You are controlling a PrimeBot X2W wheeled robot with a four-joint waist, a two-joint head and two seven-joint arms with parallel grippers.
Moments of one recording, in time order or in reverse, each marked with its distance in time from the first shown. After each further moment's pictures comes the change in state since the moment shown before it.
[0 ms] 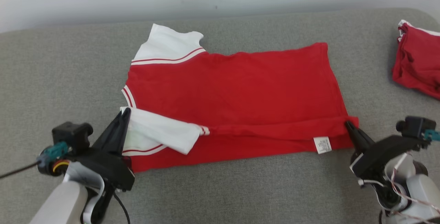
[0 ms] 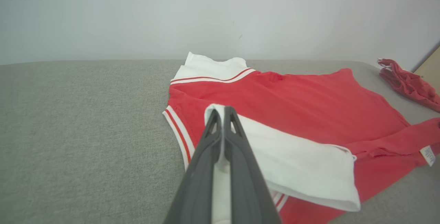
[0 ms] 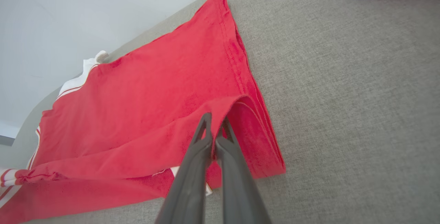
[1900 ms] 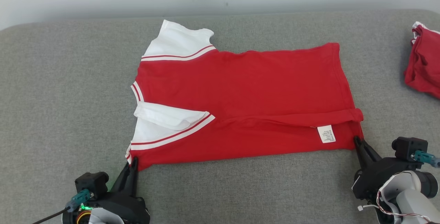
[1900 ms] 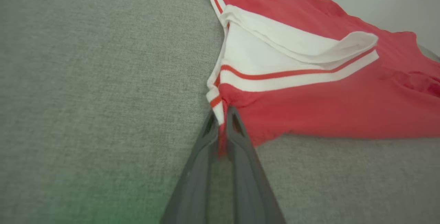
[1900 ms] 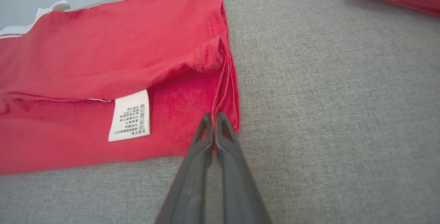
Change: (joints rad) left arm 0.061 -0.175 0.018 0.386 0.018 -0.009 -0.193; right arm -0.062 -0.109 0.216 0.287 -0.106 0.000 -0.345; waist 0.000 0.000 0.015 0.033
